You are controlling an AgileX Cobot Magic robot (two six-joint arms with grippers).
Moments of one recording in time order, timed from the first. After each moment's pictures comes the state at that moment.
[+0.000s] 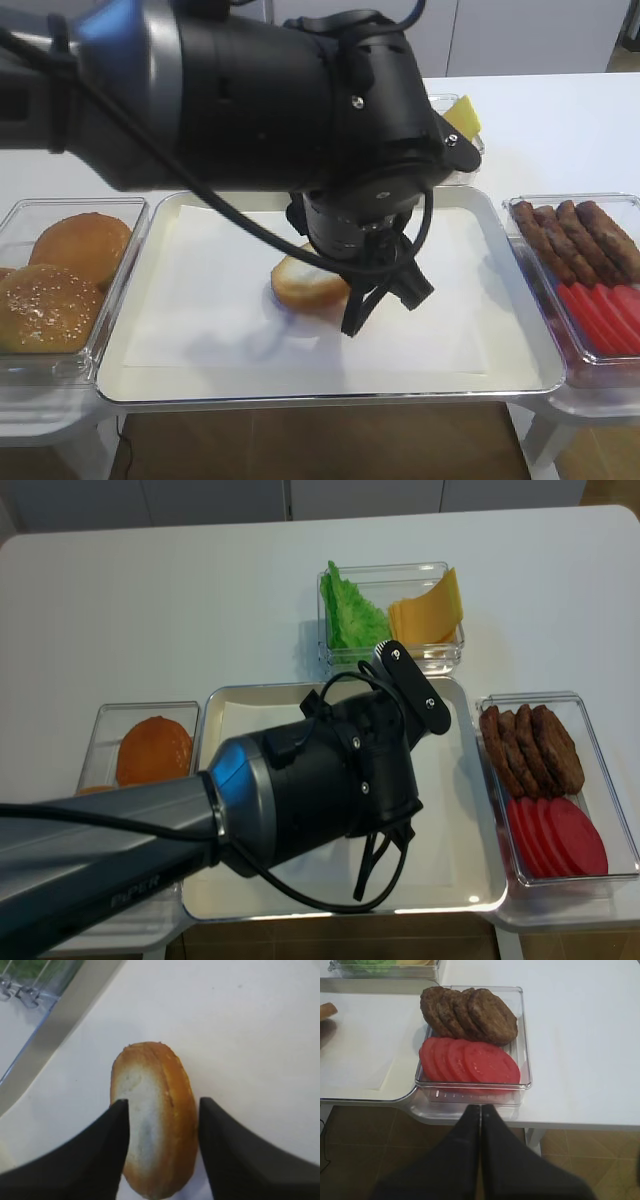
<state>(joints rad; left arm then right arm) -1.03 1.83 -1.44 0.64 0.96 -0.55 0.06 -0.02 -0.49 0.10 1.12 -0.03</state>
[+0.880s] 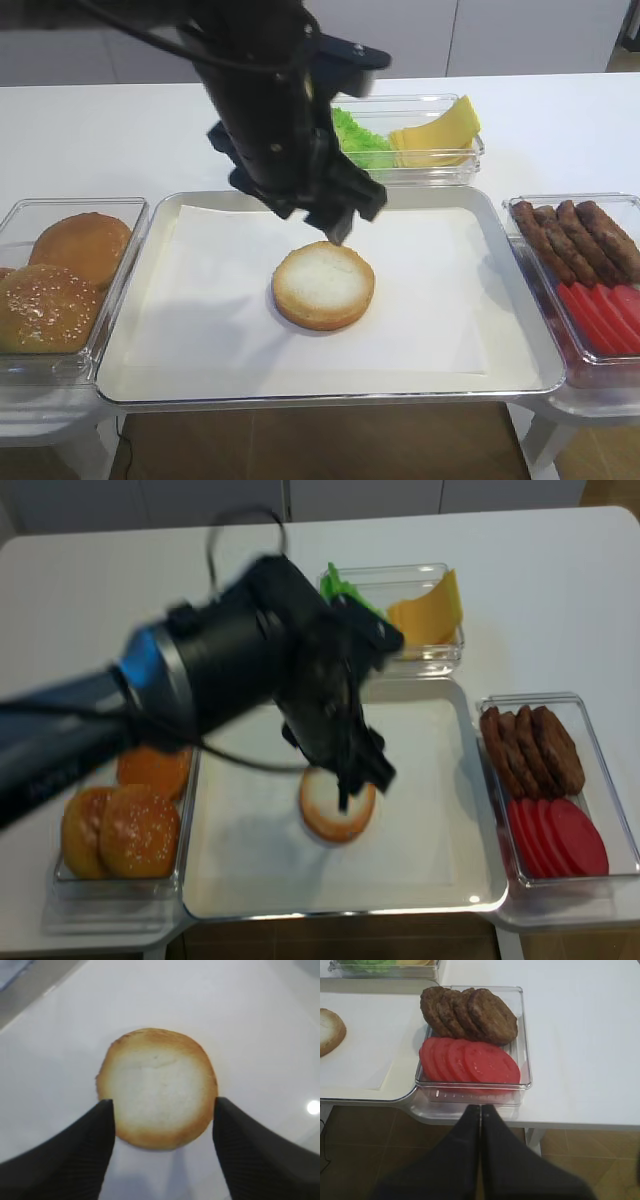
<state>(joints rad) -0.79 1.75 -1.50 0.12 0.99 -0.23 0.06 -0.02 -0.49 0.10 1.12 -0.03</state>
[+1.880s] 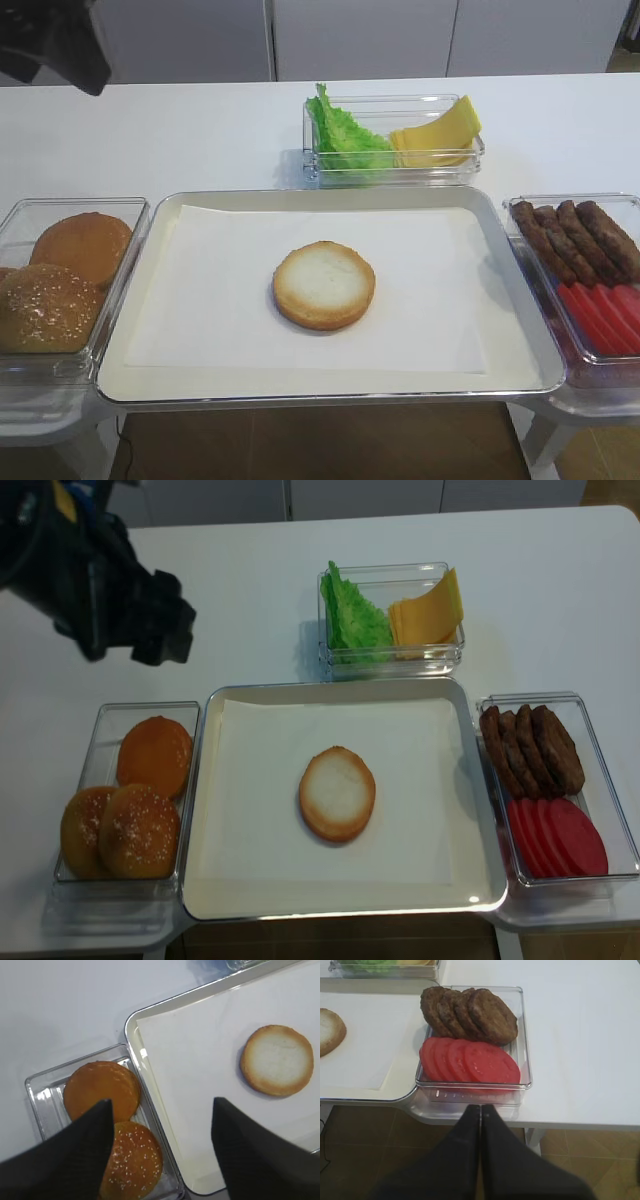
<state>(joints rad) -0.38 1.34 -1.47 0.05 1.24 -0.11 0.06 -0.02 -0.49 0.10 1.12 -0.03</state>
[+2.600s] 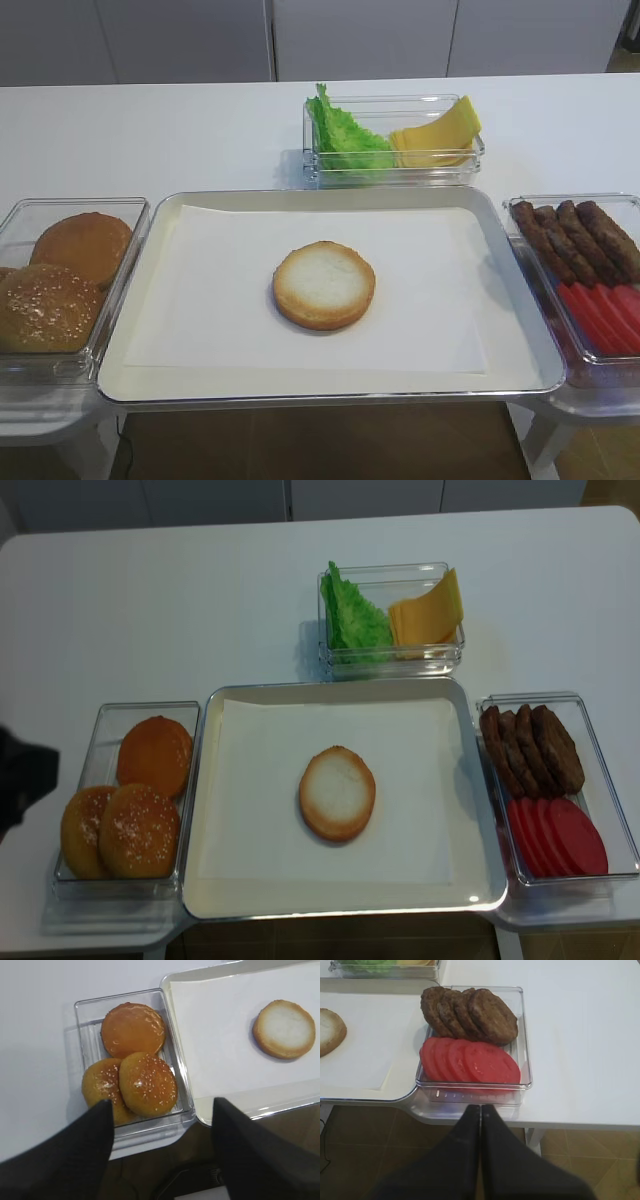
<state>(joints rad) -0.34 0.79 -1.10 0.10 1.26 -0.24 0.06 -0.02 -0.49 0.10 1.12 -0.03</state>
